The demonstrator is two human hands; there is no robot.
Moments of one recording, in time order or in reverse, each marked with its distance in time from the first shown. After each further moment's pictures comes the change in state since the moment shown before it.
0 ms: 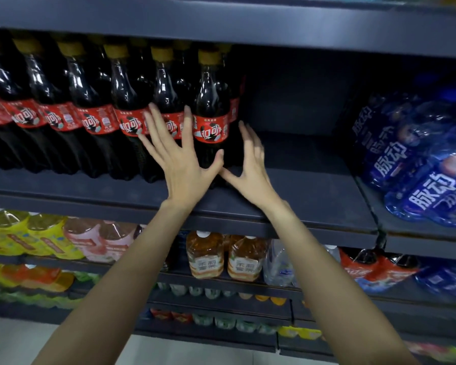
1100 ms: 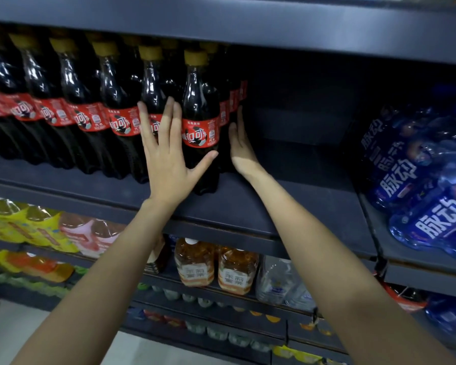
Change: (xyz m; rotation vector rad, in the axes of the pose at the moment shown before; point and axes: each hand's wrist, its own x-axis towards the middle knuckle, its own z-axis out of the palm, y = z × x) left_hand 0.008 -0.005 0.007 0.017 0.054 0.135; right_hand 0.075 0.029 0.009 0.344 -0.132 0.216
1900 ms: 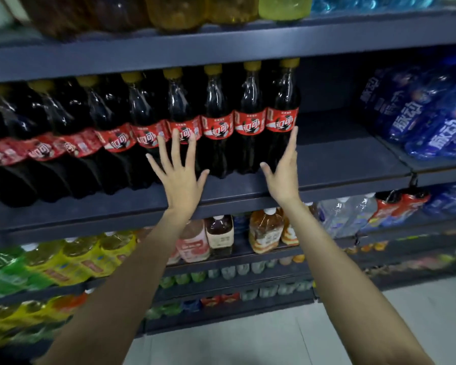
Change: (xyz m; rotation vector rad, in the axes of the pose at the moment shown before) left_hand -0.027 -0.179 -0.054 0.091 -0.322 0.070; right_hand -0.104 -0.066 0.138 -0.353 0.635 0.182
